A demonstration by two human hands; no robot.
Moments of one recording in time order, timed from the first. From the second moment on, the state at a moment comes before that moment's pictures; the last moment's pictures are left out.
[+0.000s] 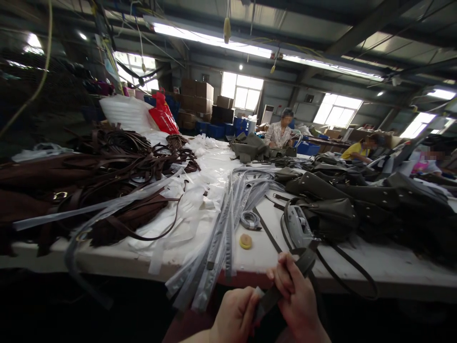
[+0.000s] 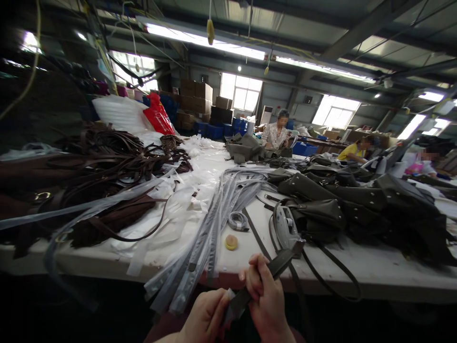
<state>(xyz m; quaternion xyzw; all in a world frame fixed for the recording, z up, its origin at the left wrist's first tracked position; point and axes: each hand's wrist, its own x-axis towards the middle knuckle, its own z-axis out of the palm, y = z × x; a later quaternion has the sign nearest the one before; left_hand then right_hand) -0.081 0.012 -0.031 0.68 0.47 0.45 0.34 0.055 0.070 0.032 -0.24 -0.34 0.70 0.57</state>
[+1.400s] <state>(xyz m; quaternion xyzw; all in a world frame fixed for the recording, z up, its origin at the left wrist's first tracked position) 0.039 0.163 0.322 0.73 0.20 0.55 0.35 0.173 0.129 0.410 -0.37 -0.67 0.44 0.47</state>
